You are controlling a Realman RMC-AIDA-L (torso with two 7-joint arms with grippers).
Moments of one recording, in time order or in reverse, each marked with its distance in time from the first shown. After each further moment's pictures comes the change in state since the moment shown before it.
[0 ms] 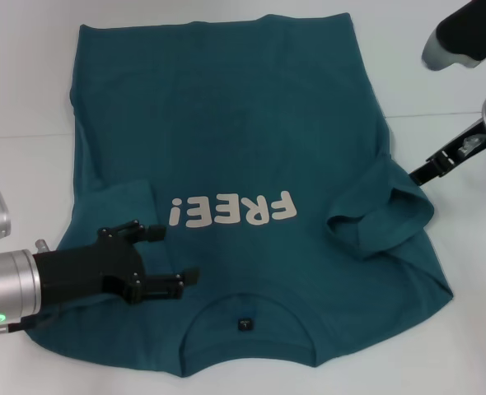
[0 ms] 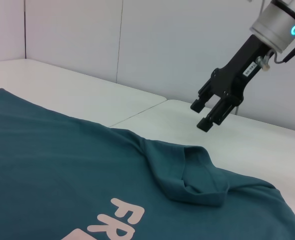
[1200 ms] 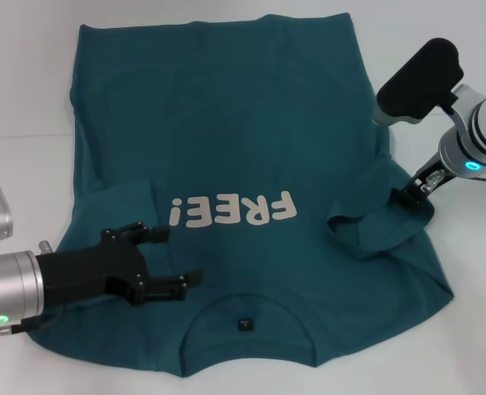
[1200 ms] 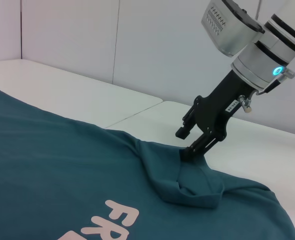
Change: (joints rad) left arm -0.001 -0.004 0.000 -0.001 0.001 0.009 -0.005; right arm 0.008 0.007 -0.300 0.185 -0.002 0.244 0.114
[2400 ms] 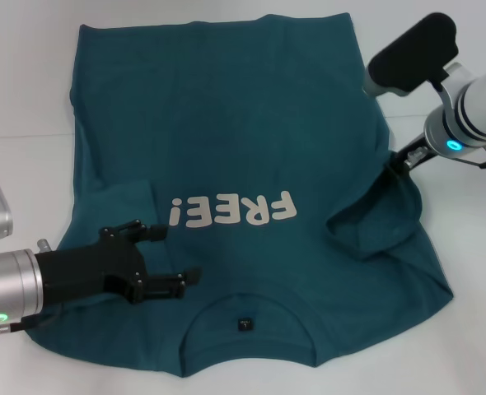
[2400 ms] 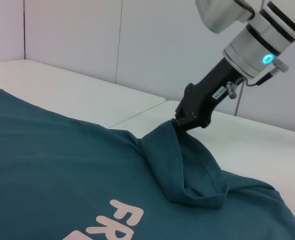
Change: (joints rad) left arm -0.001 0.001 0.000 0.000 -0.001 -0.009 0.003; right arm 0.043 0.003 0.008 0.026 0.000 0.076 0.132
